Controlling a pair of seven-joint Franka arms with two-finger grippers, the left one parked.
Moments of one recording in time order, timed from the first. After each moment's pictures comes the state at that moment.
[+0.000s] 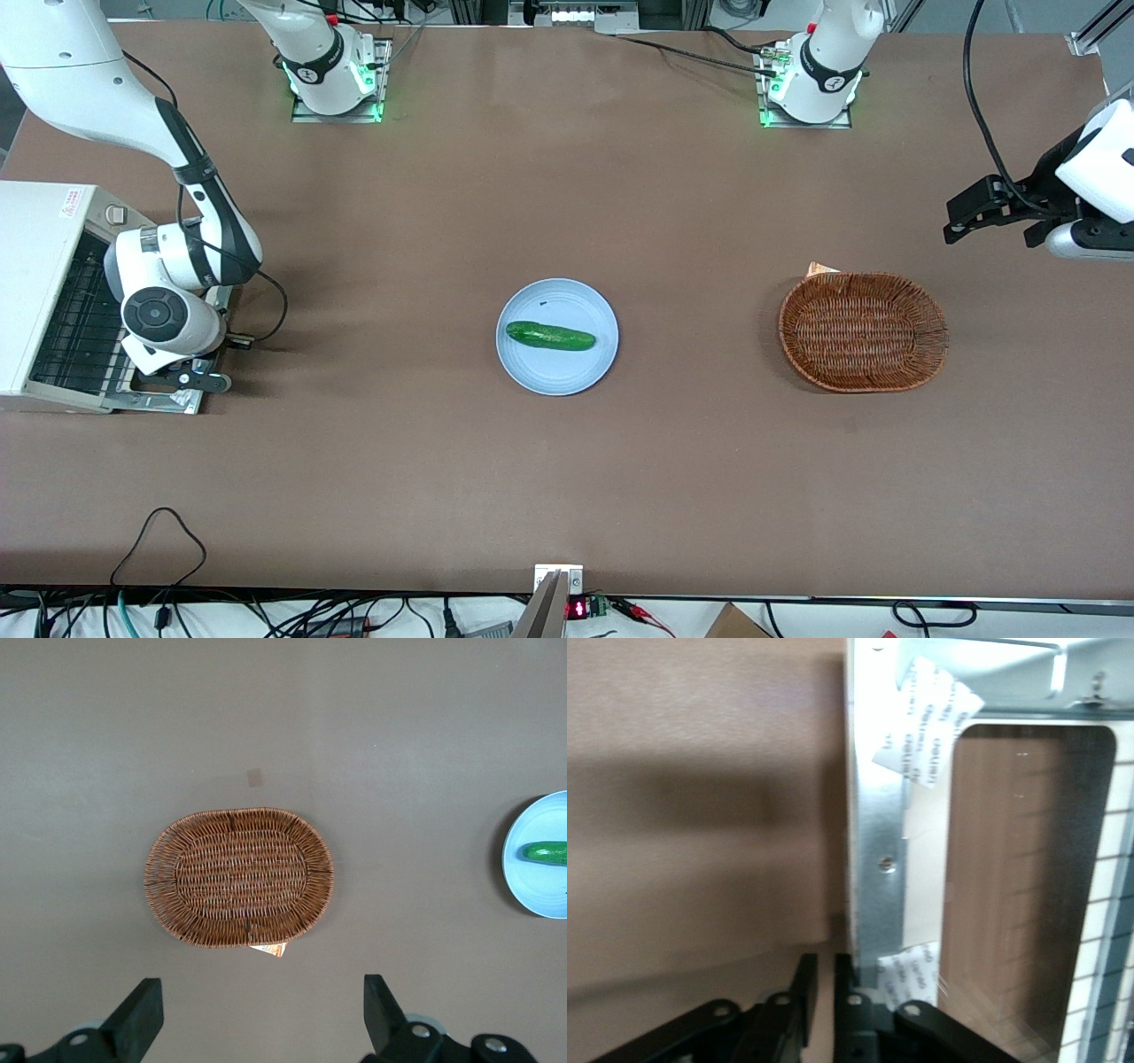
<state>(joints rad) -0.20 0.60 0.14 -1.86 -0.59 2.24 0.46</state>
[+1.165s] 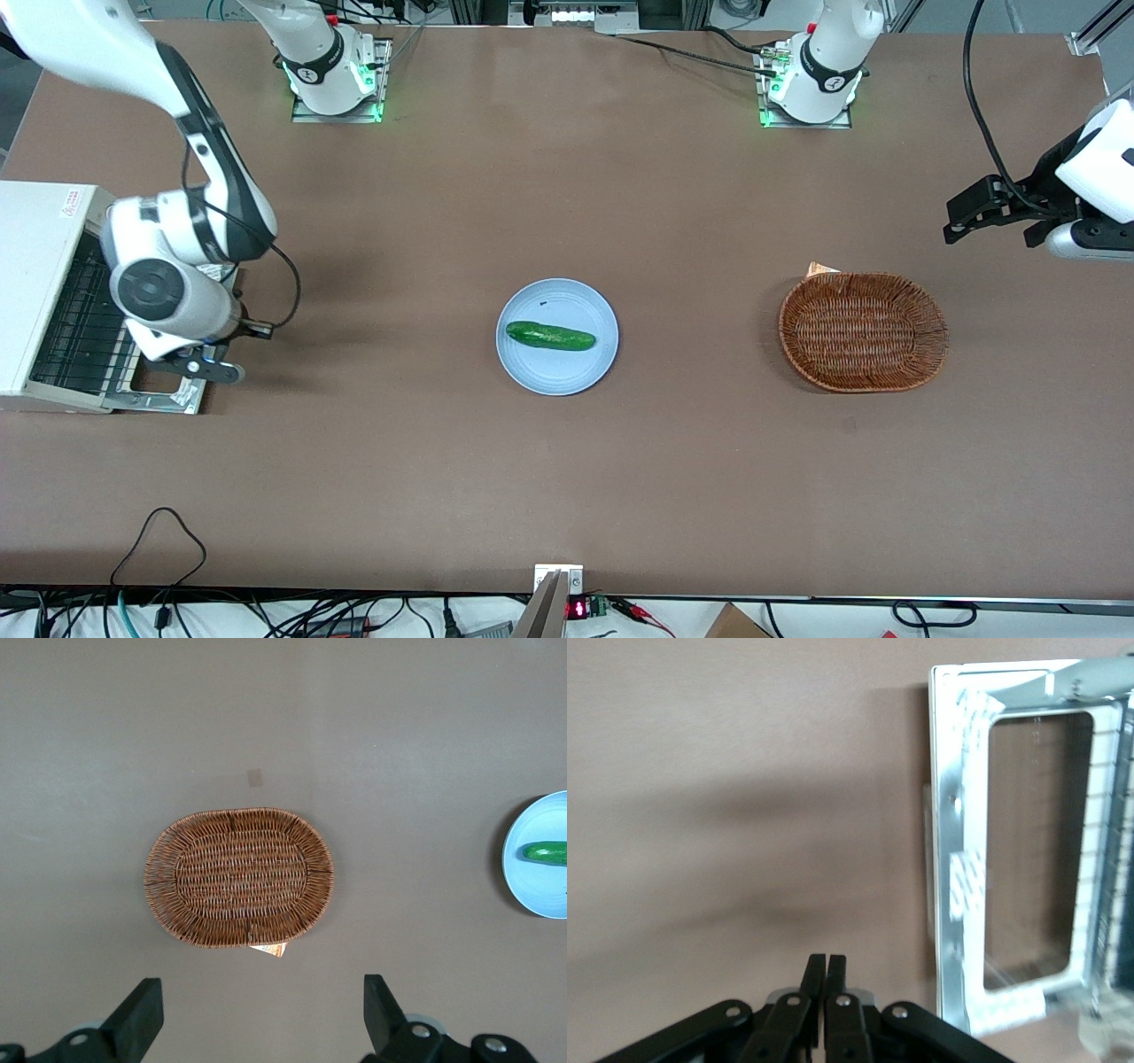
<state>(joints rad) -0.18 0.39 0.26 -1.85 -0.36 2.03 0.45</state>
